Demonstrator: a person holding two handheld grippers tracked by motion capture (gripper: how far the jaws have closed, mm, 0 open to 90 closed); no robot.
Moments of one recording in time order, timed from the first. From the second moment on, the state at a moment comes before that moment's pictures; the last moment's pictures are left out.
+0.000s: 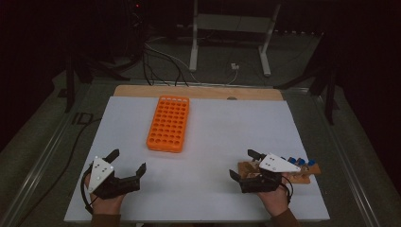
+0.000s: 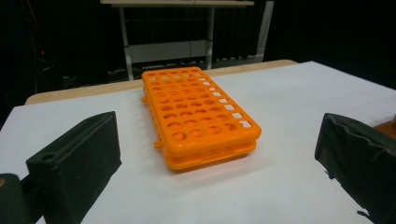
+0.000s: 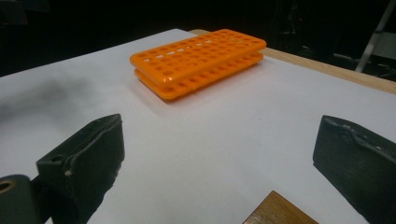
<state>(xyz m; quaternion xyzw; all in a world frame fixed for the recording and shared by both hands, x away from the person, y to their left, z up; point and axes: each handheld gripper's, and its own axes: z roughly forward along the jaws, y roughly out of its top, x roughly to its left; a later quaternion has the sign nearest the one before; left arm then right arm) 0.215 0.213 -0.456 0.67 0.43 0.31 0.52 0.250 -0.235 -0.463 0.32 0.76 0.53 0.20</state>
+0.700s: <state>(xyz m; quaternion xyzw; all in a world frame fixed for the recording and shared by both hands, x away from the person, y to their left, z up) 0.214 0.212 -0.460 0.66 0.43 0.31 0.52 0.247 -0.247 -0.436 0.31 0.75 0.55 0.21</state>
